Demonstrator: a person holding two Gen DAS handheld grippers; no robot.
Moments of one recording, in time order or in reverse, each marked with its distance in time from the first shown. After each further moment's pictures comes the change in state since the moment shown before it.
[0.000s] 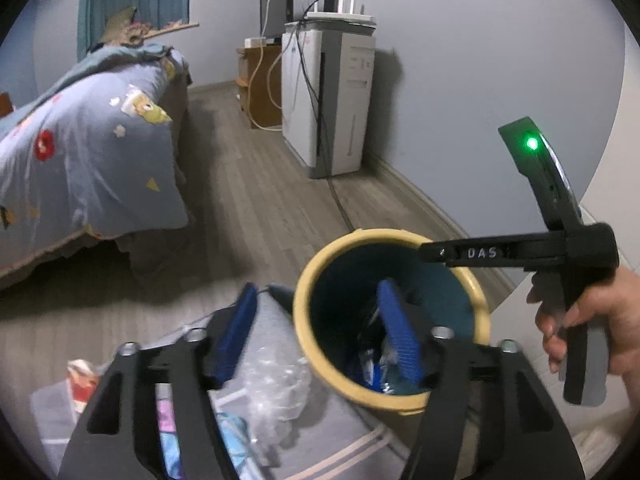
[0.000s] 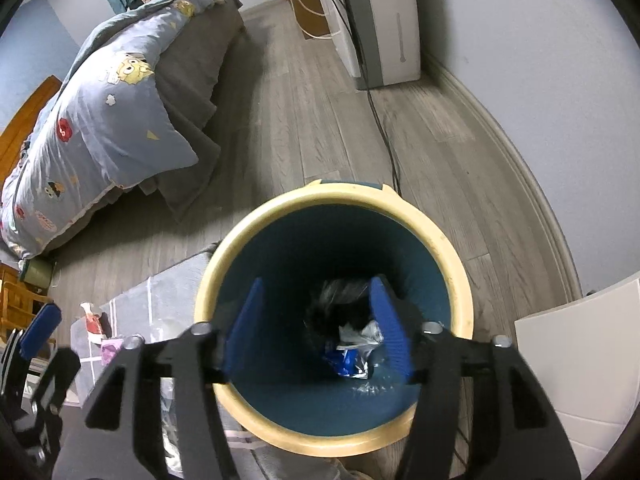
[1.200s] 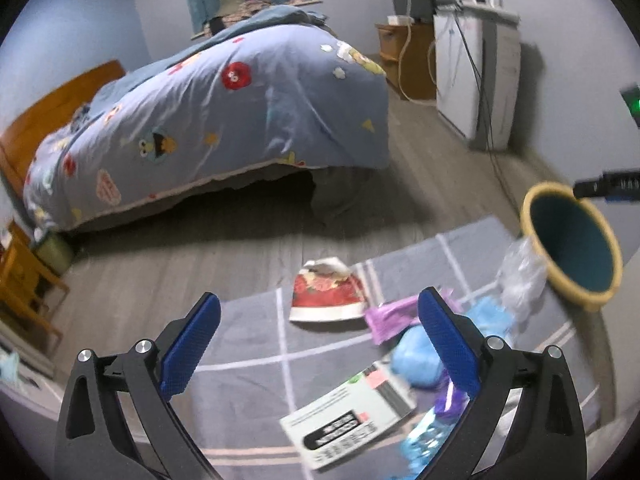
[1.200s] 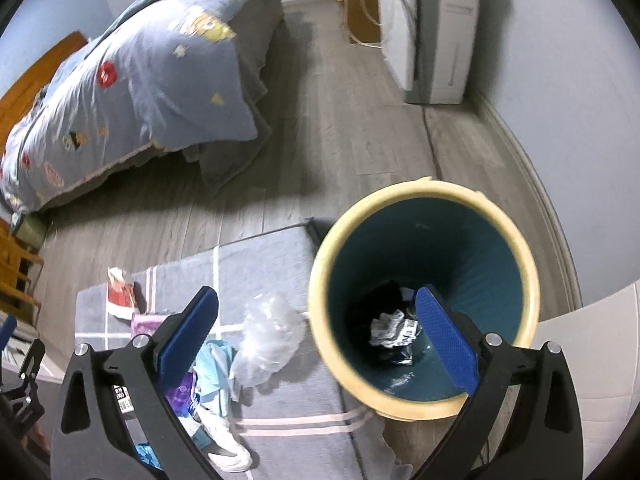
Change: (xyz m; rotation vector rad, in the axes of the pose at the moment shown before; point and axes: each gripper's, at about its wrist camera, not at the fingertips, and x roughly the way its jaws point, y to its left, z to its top) left arm -0.111 0.193 -0.096 -0.108 0.114 0.429; right arm -0.006 0.146 -0.034 -0.165 -0.003 -0.040
